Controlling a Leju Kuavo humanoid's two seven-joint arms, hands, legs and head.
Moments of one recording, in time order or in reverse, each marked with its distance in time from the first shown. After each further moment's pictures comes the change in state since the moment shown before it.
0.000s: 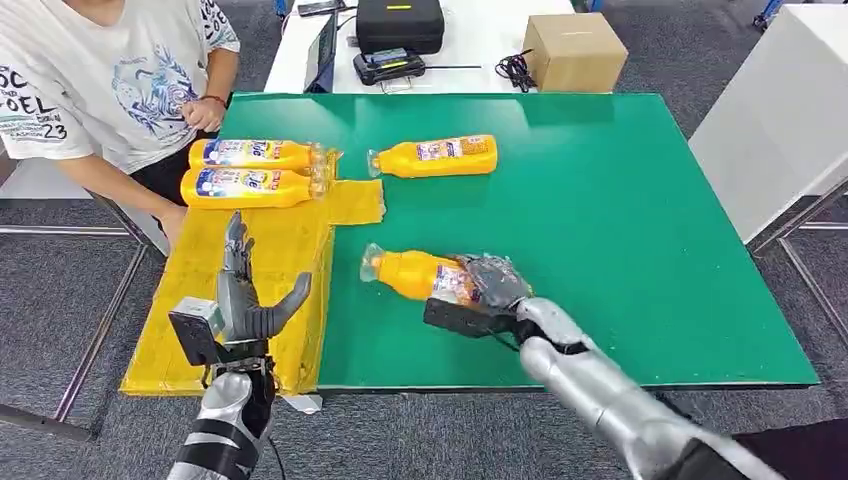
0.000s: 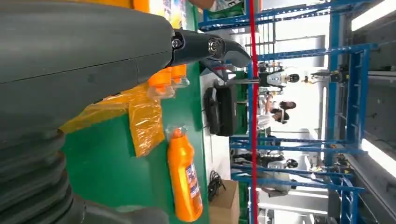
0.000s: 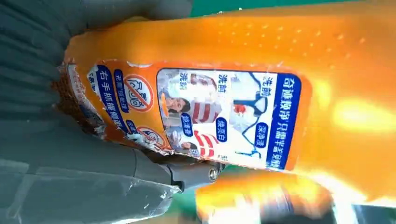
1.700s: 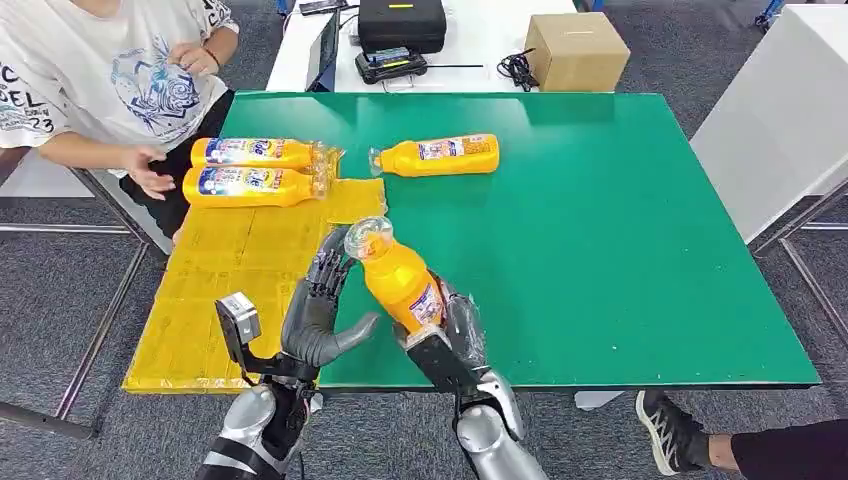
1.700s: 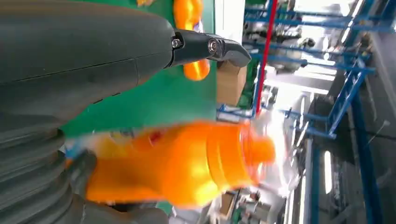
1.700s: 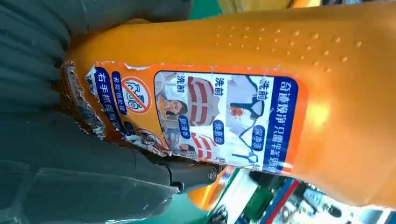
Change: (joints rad) left arm 0.049 -0.001 -0.227 -0.095 0.209 -0.369 0.236; right arm 0.316 0.402 -0.477 -0.089 0.017 -0.035 -0.360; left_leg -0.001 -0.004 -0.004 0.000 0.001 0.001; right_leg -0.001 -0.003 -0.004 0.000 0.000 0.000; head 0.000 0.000
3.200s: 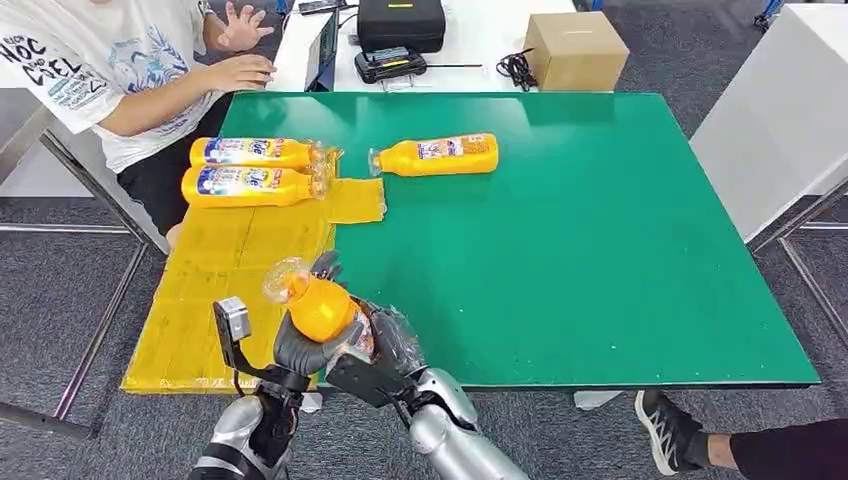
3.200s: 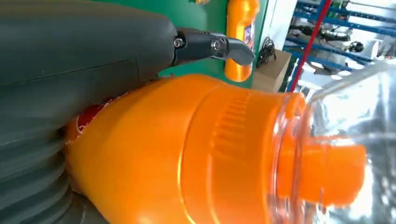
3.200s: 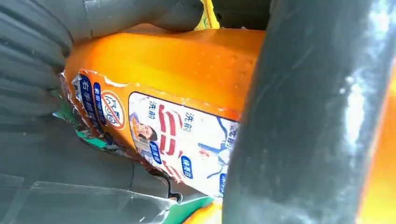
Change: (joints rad) left arm 0.000 0.030 0.029 0.114 0.106 -0.063 0.046; right arm -0.165 0.064 0.257 0.349 0.034 0.086 0.044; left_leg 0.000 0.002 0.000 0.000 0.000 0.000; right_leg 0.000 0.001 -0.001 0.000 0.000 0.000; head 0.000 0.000
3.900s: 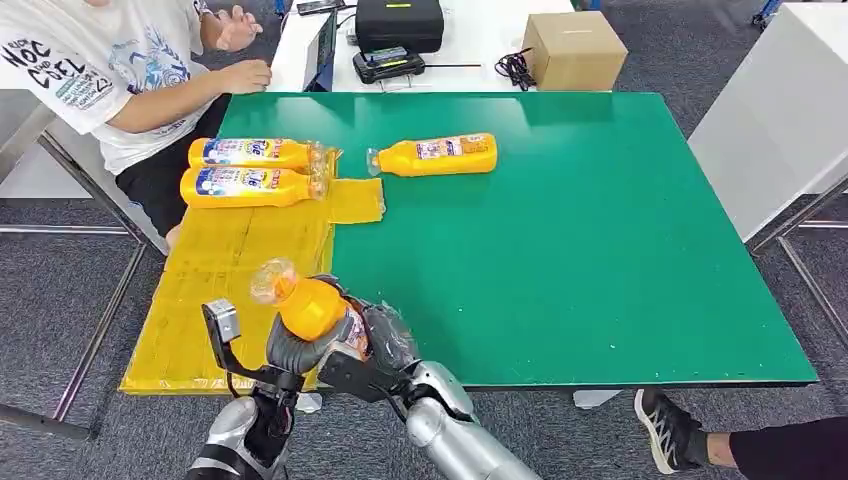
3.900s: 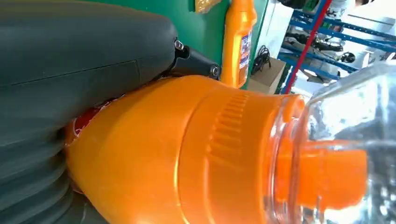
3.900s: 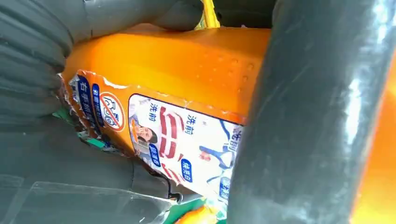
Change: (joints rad) left arm 0.003 0.003 0.022 -0.001 0.041 -0.009 -0.012; right arm -0.043 0.000 0.040 0.043 -0.008 0.001 0.009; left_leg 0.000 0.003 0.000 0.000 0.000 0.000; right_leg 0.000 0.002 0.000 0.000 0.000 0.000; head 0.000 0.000
